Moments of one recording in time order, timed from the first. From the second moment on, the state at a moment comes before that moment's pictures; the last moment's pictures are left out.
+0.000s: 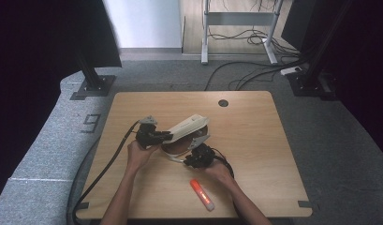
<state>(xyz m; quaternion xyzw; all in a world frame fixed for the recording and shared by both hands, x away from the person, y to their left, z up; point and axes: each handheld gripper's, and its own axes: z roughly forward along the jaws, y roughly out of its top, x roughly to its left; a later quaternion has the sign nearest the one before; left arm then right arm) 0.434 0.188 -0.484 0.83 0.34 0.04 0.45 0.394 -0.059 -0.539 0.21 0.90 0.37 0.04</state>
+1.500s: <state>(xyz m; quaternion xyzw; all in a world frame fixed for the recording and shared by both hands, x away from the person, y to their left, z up) 0.434 0.187 -0.483 0.82 0.34 0.04 0.46 0.389 -0.093 -0.498 0.21 0.90 0.39 0.05</state>
